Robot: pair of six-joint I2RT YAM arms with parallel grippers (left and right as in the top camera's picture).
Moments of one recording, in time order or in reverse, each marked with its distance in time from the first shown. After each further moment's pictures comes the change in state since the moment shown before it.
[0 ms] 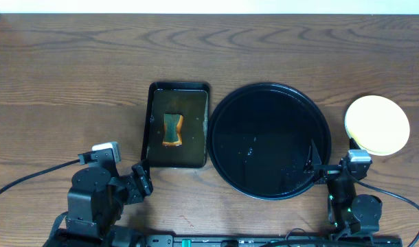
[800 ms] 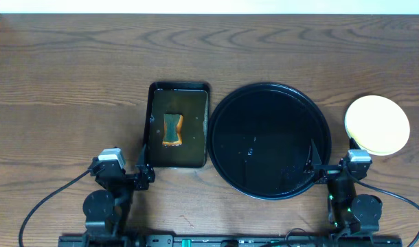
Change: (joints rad) left arm 0.189 -0.459 -0.655 0.716 0.104 0.177; right arm 0.000 0.000 0.000 0.000 0.000 0.000
